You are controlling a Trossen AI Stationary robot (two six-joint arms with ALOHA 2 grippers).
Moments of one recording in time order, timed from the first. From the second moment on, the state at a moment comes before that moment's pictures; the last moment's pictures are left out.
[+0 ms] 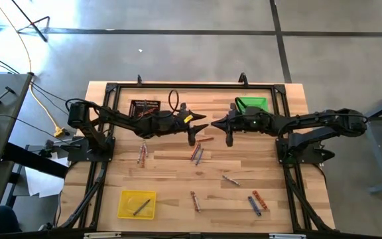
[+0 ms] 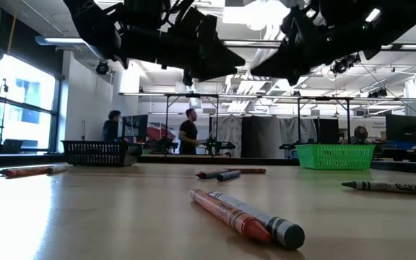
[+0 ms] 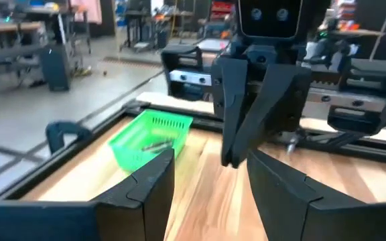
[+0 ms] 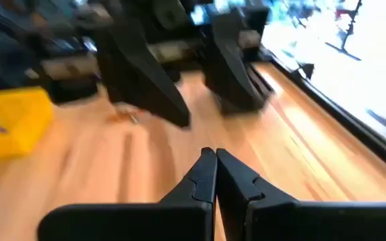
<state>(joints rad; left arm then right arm) 0.09 1.72 0.83 0.82 -0.17 -0.06 -0.16 1.21 0.54 0.39 0.00 0.04</state>
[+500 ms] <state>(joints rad) 0.09 1.72 0.83 0.61 -0.16 -0.23 -0.25 1.21 0.54 0.17 -0.09 0.04</state>
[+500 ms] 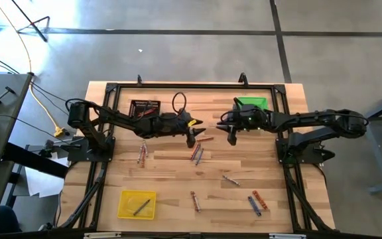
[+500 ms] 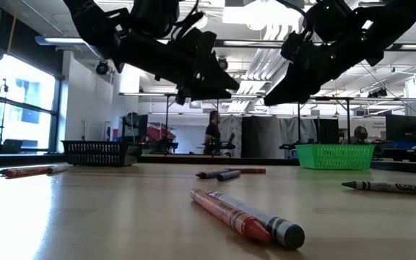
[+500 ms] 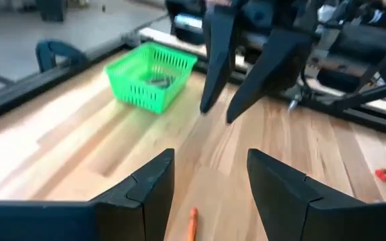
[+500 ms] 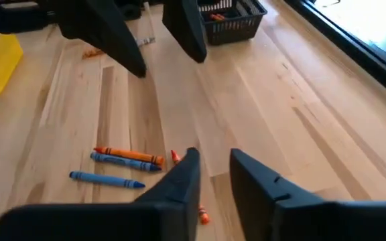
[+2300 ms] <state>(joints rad) -0.05 1.41 0.83 -0.15 -0.46 -0.49 -0.20 1.78 0.97 -0.30 -0.10 -0.05</state>
